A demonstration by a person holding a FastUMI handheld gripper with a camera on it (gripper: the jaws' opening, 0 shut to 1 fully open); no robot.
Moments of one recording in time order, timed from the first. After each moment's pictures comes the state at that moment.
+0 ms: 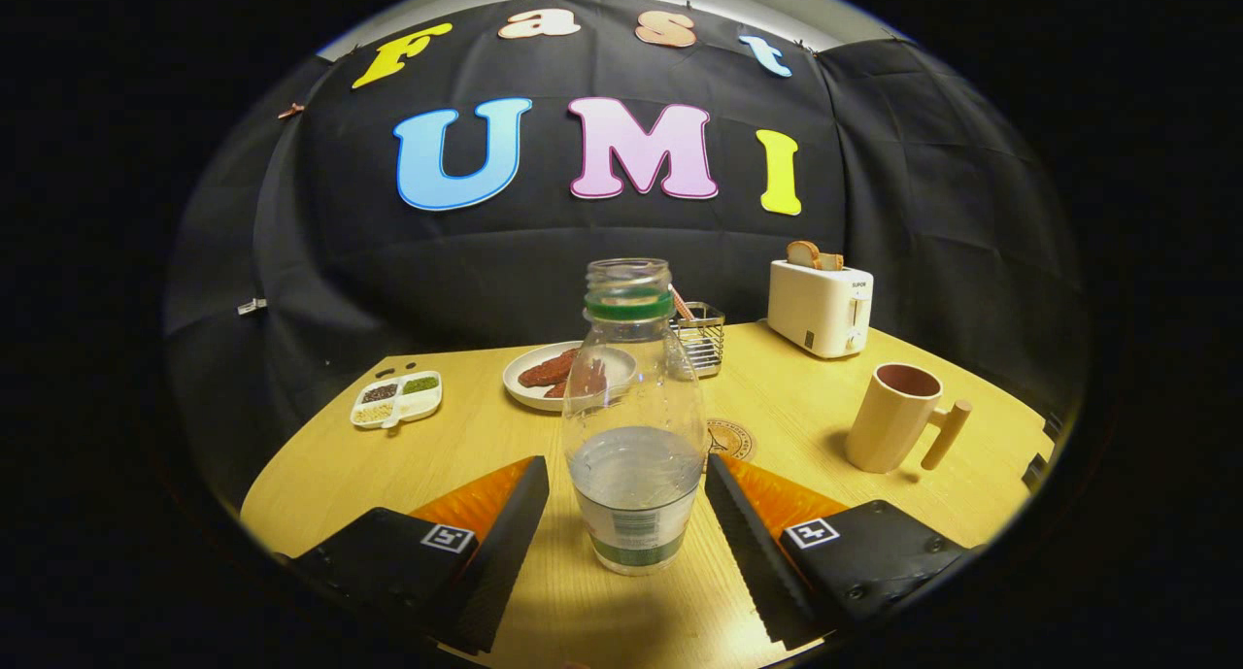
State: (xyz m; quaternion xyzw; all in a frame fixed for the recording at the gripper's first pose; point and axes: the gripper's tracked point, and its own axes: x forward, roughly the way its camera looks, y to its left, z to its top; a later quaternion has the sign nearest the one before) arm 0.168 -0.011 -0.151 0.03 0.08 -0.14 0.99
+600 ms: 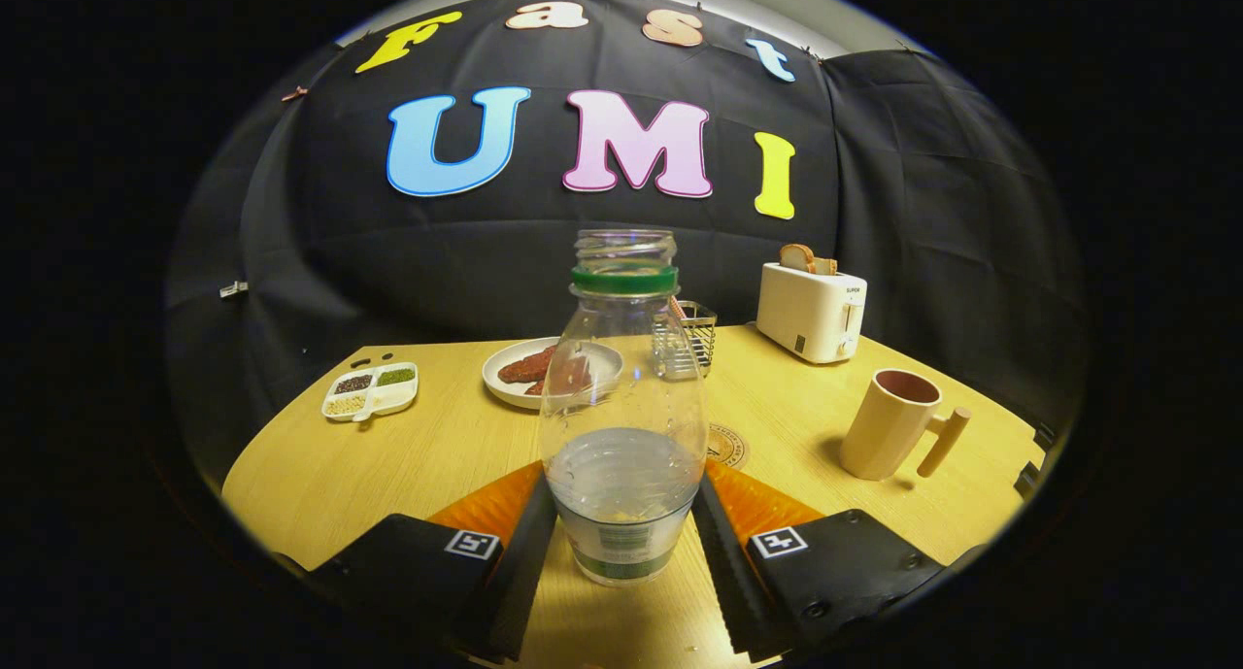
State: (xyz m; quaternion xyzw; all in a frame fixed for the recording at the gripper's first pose) arm 0.182 -0.013 -0.159 0.02 0.08 -0.15 0.98
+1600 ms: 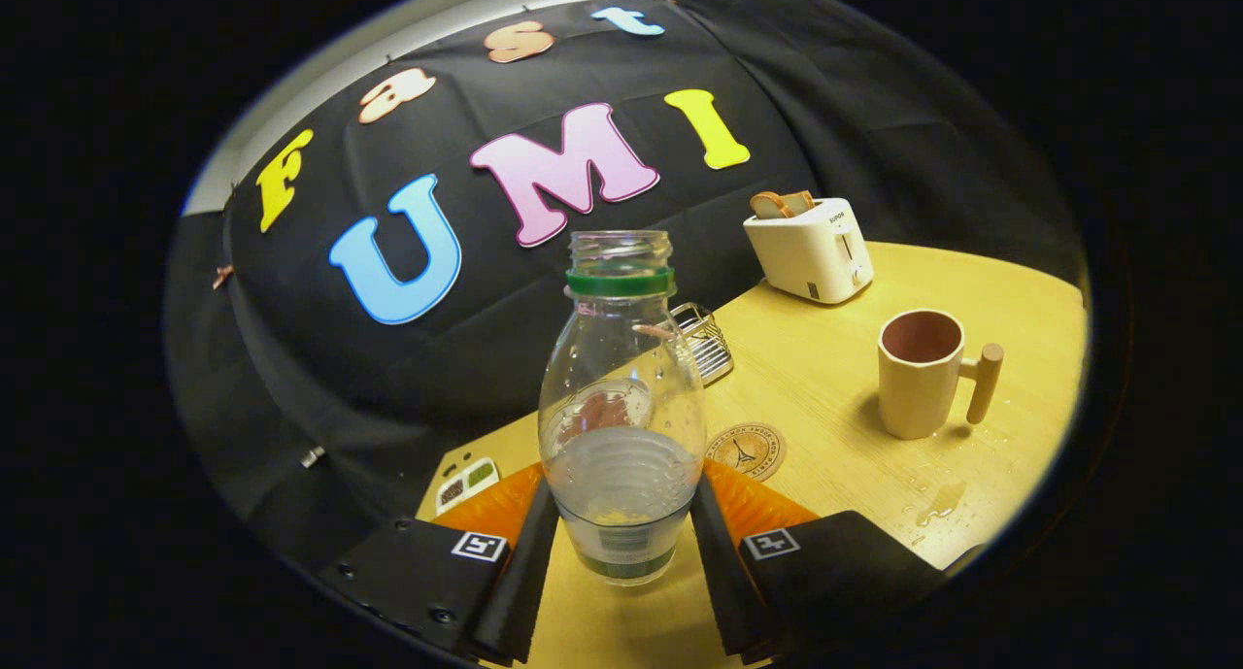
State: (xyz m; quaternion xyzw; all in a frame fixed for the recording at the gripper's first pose) arm 0.175 -0.051 -0.087 0.29 0.06 -0.09 0.95
